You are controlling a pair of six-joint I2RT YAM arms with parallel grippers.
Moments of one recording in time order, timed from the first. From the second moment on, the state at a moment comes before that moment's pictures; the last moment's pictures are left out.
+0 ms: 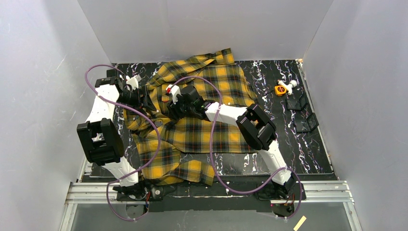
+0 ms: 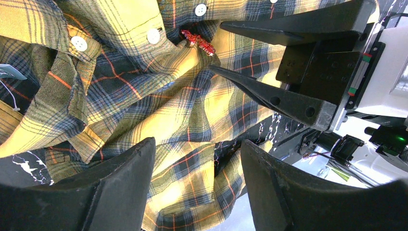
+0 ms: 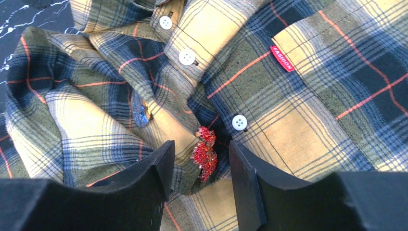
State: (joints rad) left arm 0.19 1.68 1.45 -1.11 0.61 0.03; right arm 0.89 2.23 1.64 0.10 -0.31 -0.01
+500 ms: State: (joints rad) left arm 0.19 1.68 1.45 -1.11 0.61 0.03; right arm 0.89 2.24 1.65 0.05 -0.33 -0.06
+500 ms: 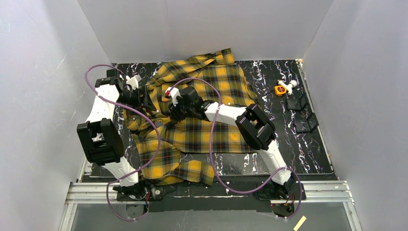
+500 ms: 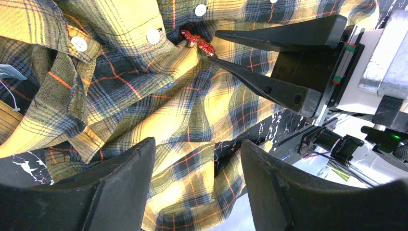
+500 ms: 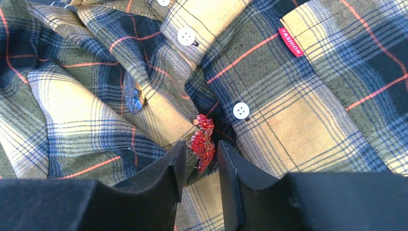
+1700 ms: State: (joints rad) left arm 0.19 1.71 1.45 -1.02 0.69 0.05; right arm 0.88 2.27 1.66 0.13 -0.34 0.01
